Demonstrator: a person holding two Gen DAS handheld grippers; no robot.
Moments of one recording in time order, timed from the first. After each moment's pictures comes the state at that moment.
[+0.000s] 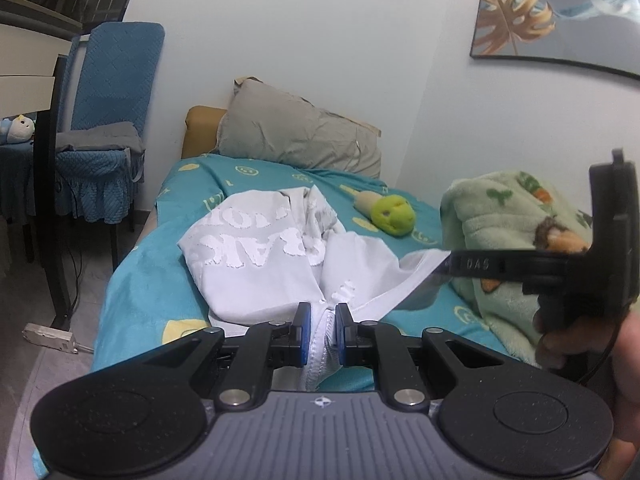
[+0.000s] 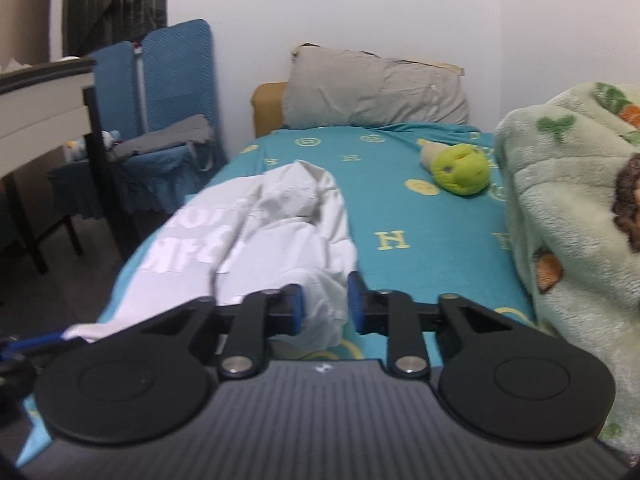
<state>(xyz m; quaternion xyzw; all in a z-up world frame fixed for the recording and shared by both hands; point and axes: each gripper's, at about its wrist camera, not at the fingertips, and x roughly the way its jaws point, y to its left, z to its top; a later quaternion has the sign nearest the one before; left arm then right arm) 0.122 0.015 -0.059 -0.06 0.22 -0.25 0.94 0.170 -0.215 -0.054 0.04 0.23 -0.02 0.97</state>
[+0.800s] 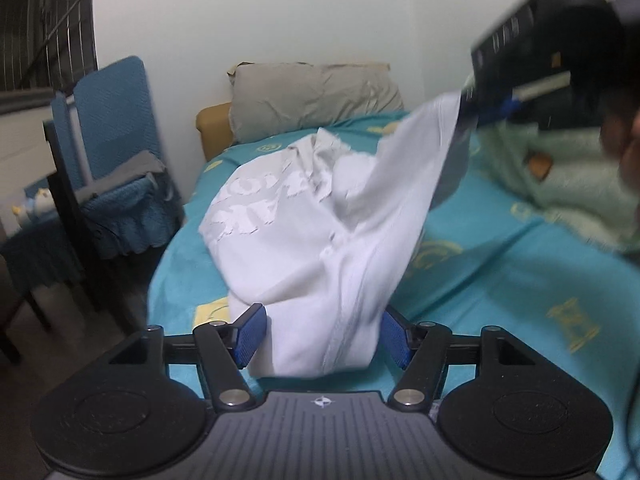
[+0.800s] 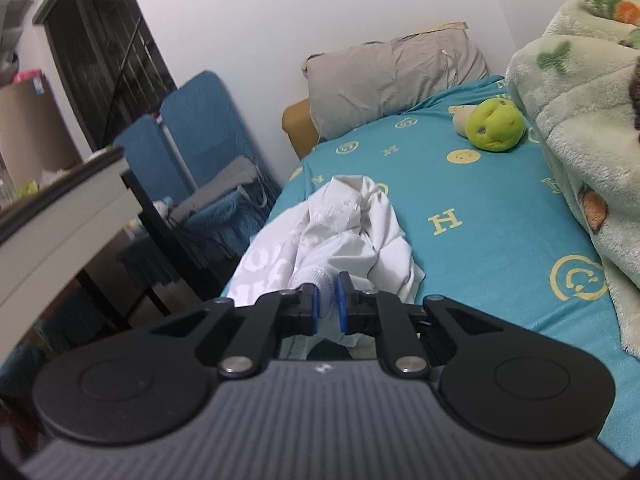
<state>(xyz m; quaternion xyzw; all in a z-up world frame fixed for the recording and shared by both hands) 0.114 -0.041 -0.099 0.15 0.24 -0.17 0.94 0.160 -0.254 -0.044 0.23 0.21 0.04 0.95</state>
